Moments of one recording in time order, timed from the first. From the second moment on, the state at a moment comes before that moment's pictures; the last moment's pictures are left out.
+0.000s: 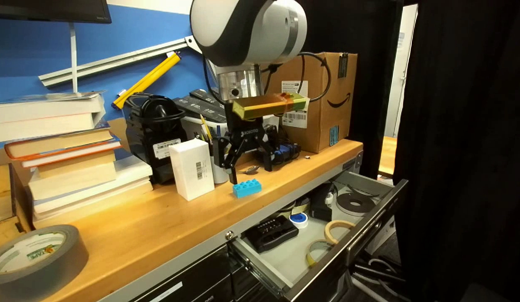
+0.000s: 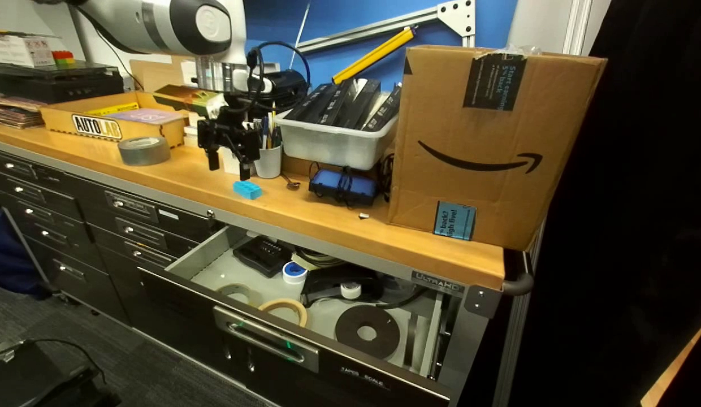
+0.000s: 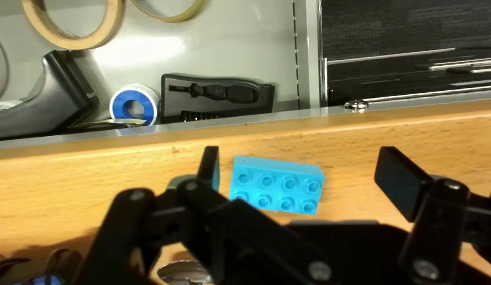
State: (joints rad) arm 0.09 0.13 0.15 -1.98 -0.03 2.02 0.21
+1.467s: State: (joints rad) arm 0.08 0.09 0.05 -2.14 -0.02 2.13 0.39
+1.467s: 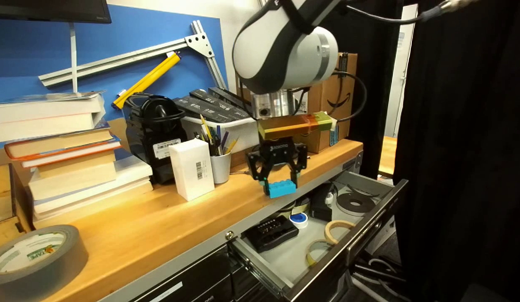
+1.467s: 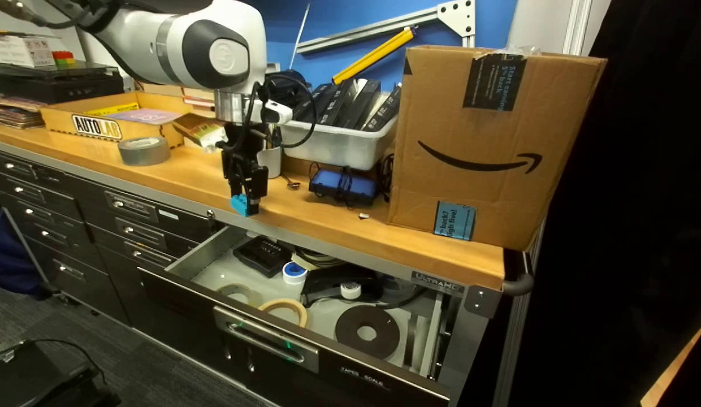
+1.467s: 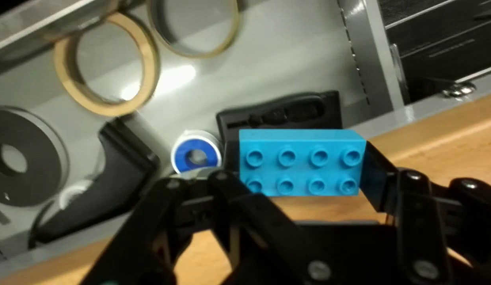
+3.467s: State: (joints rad) arm -0.03 0.21 -0.04 -2.44 0.06 1.94 0.22
